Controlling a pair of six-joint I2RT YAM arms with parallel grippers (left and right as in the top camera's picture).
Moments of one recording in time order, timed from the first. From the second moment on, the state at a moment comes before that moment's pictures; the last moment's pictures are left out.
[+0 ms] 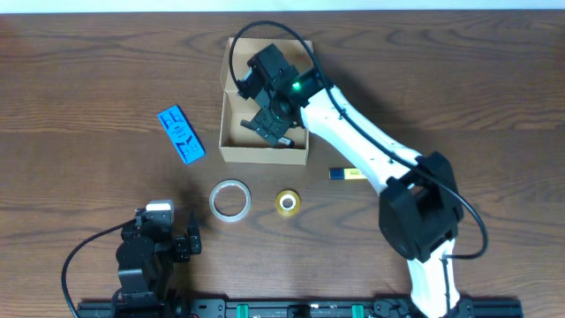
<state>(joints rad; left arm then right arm) 0.05 0.01 0.16 -0.73 0.02 0.04 0.65 2.12 1.86 -0.92 0.03 -0.26</state>
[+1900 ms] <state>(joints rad) 0.05 0.01 0.16 -0.73 0.02 0.04 0.36 1.79 1.05 -0.74 0.00 -0.35</state>
